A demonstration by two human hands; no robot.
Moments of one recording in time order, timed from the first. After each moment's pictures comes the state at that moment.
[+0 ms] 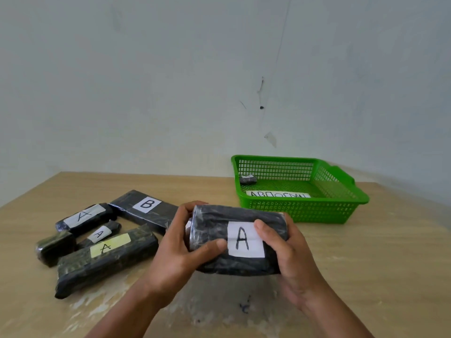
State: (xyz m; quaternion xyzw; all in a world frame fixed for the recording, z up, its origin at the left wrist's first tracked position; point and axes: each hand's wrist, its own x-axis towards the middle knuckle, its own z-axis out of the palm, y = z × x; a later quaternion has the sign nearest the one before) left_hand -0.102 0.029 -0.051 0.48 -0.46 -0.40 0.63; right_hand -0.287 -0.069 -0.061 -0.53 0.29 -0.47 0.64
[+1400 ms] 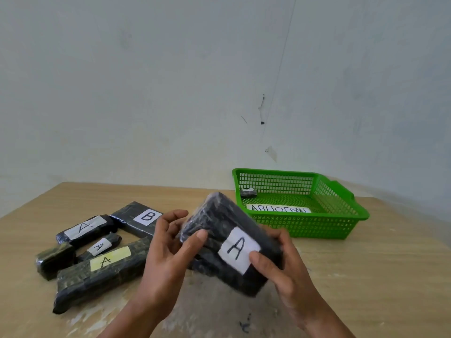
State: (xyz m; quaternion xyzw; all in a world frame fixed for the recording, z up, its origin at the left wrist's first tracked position) left_hand -0.097 0.024 -0.053 0.42 -0.39 -0.34 0.75; right_hand -0.295 -0.073 -0.069 -0.64 0.23 -0.44 0.59
